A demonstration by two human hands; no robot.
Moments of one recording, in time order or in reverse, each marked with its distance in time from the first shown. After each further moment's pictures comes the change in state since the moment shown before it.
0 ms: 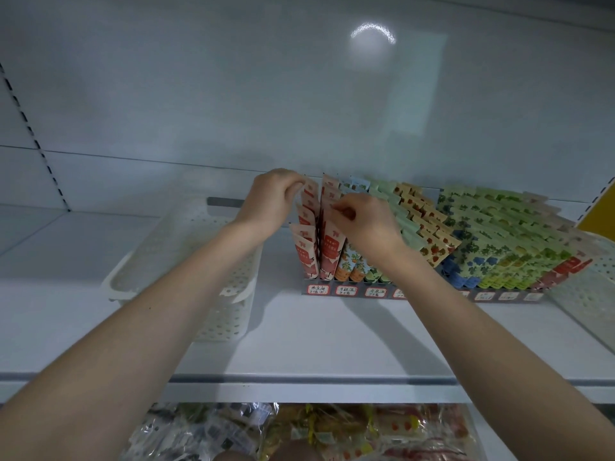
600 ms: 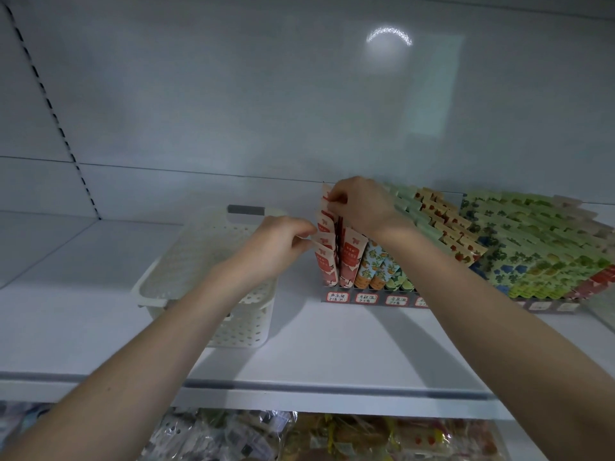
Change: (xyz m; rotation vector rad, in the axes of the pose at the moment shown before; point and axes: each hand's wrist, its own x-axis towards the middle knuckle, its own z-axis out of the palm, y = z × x) left_hand -0.046 0.003 -0.022 0.102 -0.293 -0.056; right_hand 0.052 -0.016 0.011 -0.188 -0.194 -0.006
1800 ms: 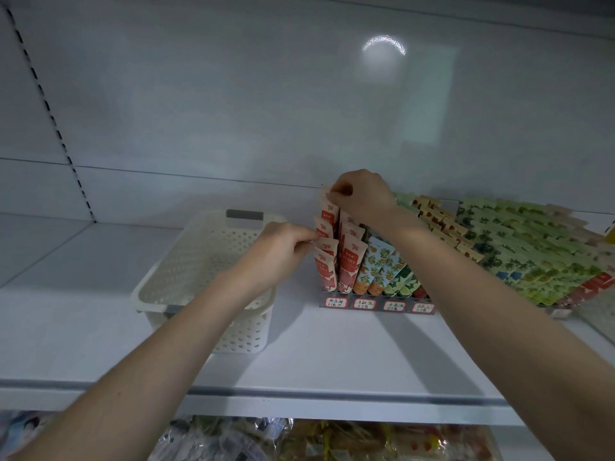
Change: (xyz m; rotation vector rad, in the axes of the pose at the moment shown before) left_hand -0.002 0.000 0.004 -0.058 0.069 0.058; right_hand 0.015 0.004 -0.008 0.106 0.046 -0.005
